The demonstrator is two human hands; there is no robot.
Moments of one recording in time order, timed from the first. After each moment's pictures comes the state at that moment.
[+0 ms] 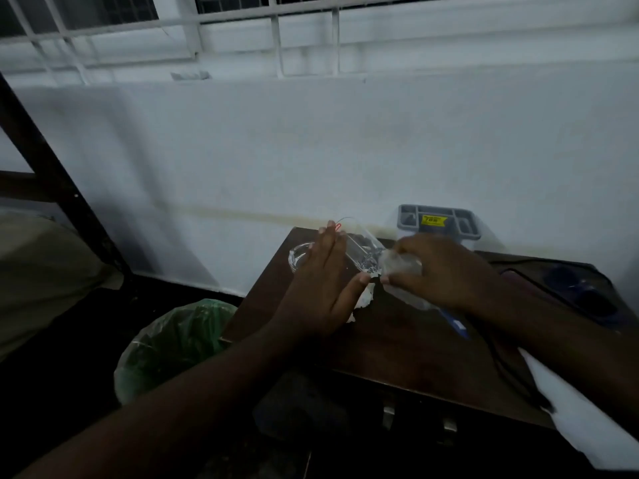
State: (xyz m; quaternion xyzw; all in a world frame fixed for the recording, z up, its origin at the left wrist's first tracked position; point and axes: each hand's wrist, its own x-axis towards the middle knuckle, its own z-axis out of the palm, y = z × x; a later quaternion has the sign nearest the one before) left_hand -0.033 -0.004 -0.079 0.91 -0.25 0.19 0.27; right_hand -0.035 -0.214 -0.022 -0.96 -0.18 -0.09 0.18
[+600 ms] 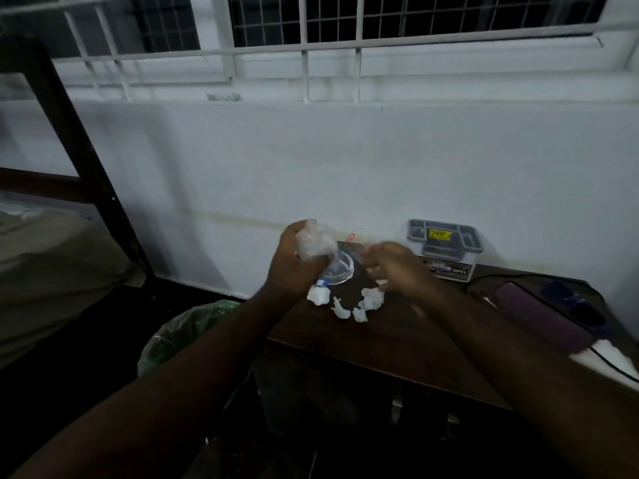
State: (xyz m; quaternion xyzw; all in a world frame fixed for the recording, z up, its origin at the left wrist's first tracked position) left_hand -0.042 0.042 -0.033 0.75 -0.14 0.19 0.62; right_hand -0.031 -0.144 -0.027 -0.84 -0.05 0.04 0.54
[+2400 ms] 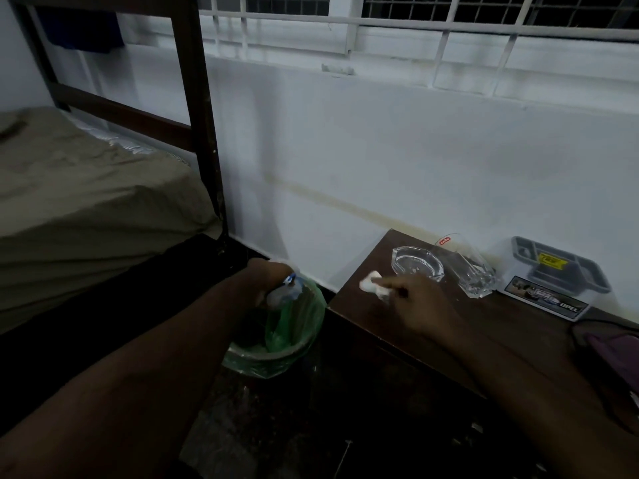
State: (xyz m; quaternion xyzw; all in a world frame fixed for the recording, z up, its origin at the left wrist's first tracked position) left_hand -0.055 0.220 -0.083 0.78 0.28 -0.10 0.55; right_hand -0.032 -0.045 -0.086 -0.91 -0.27 -0.05 0.30
